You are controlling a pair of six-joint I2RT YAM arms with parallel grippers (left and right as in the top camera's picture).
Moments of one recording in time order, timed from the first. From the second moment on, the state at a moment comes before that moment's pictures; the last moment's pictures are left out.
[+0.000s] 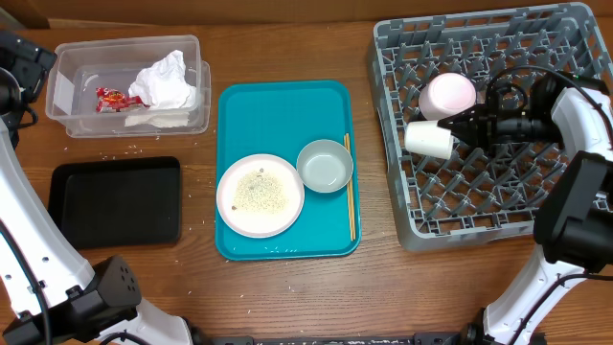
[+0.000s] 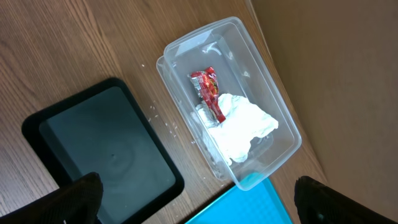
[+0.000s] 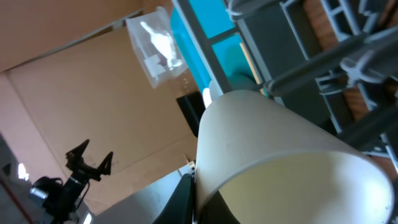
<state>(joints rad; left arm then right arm) 0.45 1.81 2.39 -1.51 -0.05 -0.72 -0.31 2.11 1.65 -1.38 -1.15 0.05</state>
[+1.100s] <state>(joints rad) 0.45 1.81 2.39 -1.51 -0.05 -0.72 -0.34 2.07 2.13 -1.64 -0.47 0.24</state>
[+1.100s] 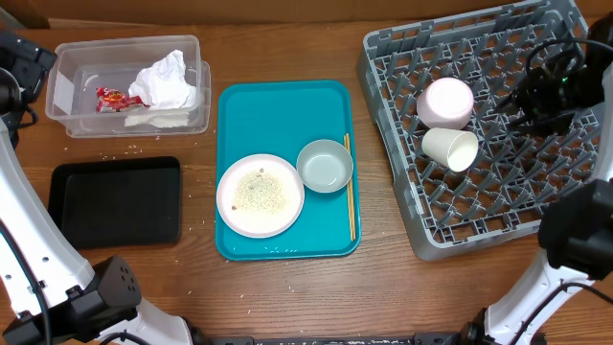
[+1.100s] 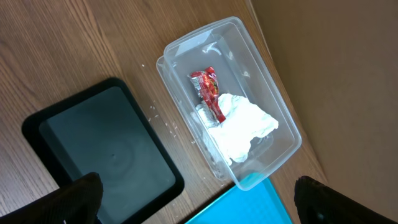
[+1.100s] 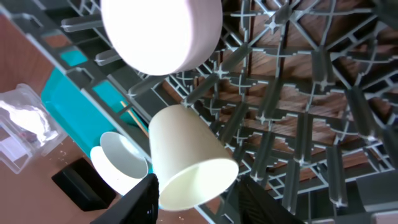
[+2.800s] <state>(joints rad) 0.45 1.81 2.39 -1.51 -0.05 -0.72 0.05 1.80 1.63 -1.26 -0.10 0.44</state>
